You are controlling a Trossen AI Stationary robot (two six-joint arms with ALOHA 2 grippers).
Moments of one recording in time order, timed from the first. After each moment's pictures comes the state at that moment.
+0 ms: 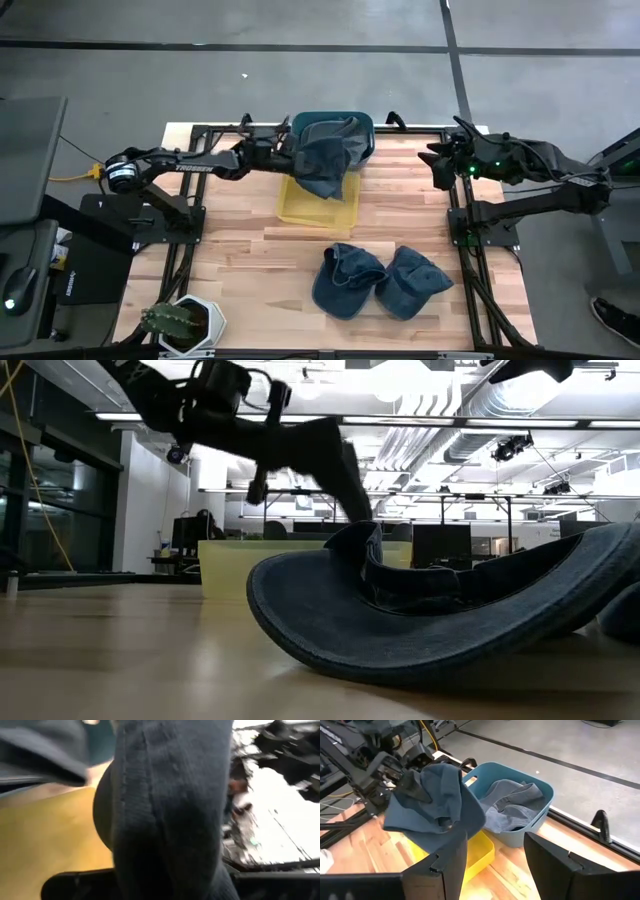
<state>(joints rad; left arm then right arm) 0.40 1.47 0.80 0.47 0.37 -1.06 -0.06 0.78 1.18 -0.94 0.47 0.58</state>
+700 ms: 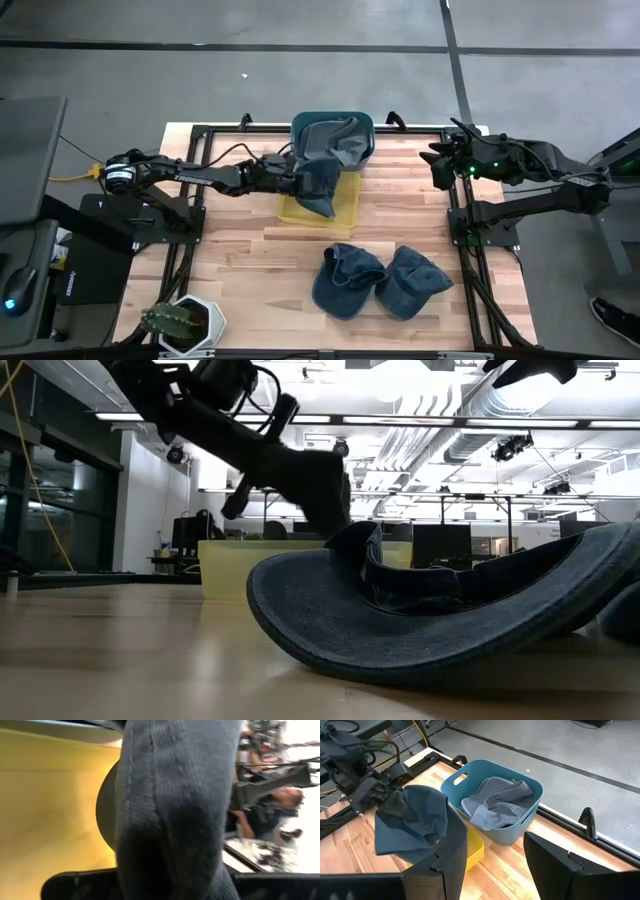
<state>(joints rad) 0.20 1.46 0.77 0.30 0.03 -1.17 -0.06 0.78 1.18 -0.98 0.50 0.58</state>
